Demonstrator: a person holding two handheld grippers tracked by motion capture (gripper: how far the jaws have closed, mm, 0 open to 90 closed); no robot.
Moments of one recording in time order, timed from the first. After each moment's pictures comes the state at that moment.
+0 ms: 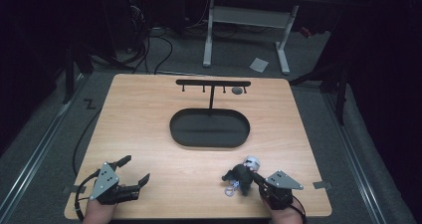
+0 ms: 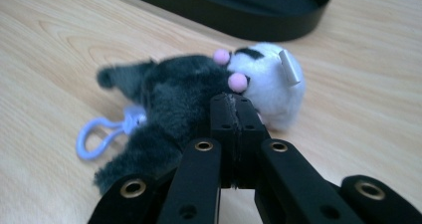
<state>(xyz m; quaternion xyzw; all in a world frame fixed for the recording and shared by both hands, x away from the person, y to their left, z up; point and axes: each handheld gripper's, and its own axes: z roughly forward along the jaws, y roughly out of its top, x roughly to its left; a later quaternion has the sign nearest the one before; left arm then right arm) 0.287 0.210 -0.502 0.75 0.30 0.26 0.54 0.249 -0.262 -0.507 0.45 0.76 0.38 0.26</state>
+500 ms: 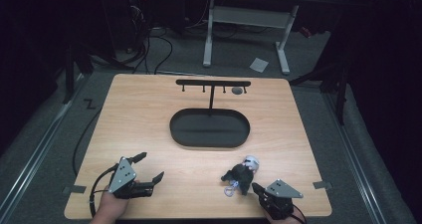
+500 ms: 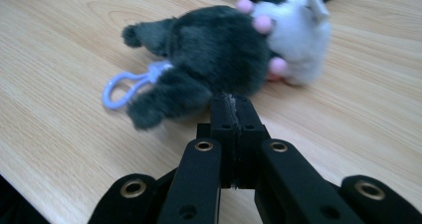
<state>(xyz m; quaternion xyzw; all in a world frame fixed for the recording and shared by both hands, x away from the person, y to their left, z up) 0.296 0.185 -0.502 0.76 0.27 0.25 0.53 0.232 -0.259 -0.517 0.45 0.78 0.37 0.23</state>
